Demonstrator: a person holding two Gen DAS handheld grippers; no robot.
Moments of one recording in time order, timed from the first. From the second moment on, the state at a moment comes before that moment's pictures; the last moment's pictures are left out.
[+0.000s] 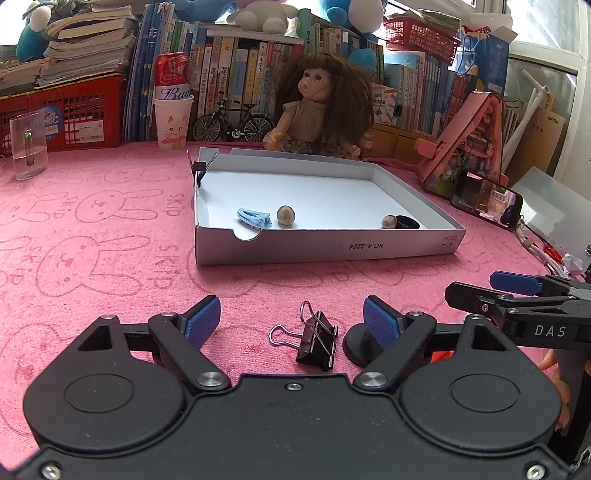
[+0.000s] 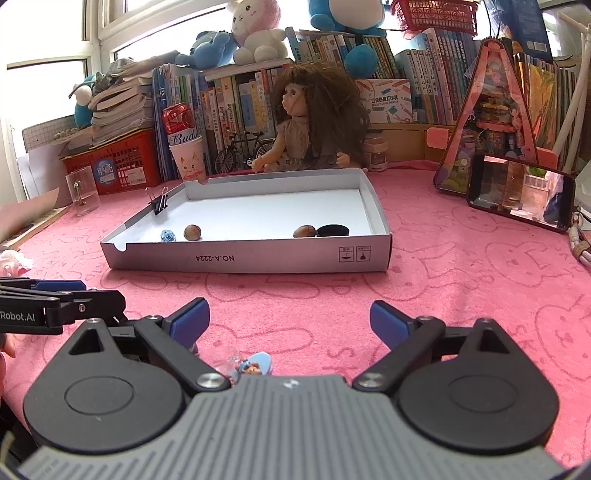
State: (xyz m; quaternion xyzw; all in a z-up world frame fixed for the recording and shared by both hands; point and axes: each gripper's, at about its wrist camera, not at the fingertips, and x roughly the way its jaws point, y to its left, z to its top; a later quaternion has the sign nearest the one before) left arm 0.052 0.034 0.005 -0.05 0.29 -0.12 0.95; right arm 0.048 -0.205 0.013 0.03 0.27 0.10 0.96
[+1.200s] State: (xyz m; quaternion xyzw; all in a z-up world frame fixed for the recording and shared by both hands) left arm 0.029 0.034 0.000 0.00 0.28 -0.09 0.96; right arm 0.010 -0.211 0.001 -0.08 0.25 0.18 0.95
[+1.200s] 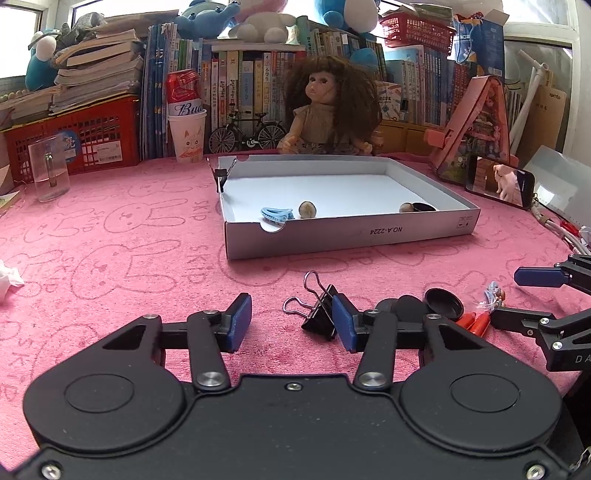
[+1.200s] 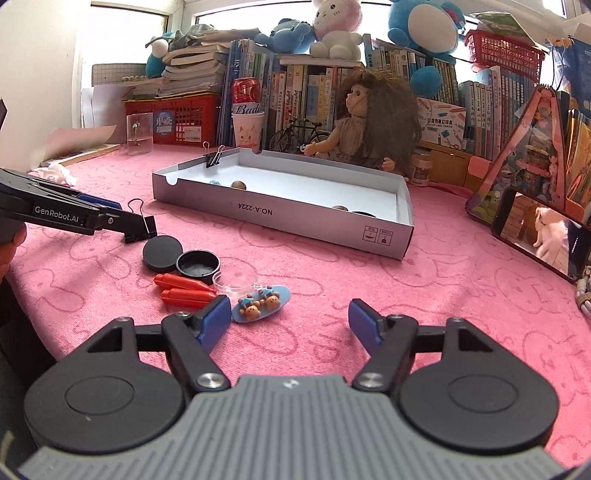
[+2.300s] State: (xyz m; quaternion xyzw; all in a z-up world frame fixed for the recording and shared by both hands) left arm 0.031 0.035 0.003 -0.02 0.26 -0.06 0.96; right arm 0.022 -0.208 0.002 -0.05 0.24 0.16 0.96
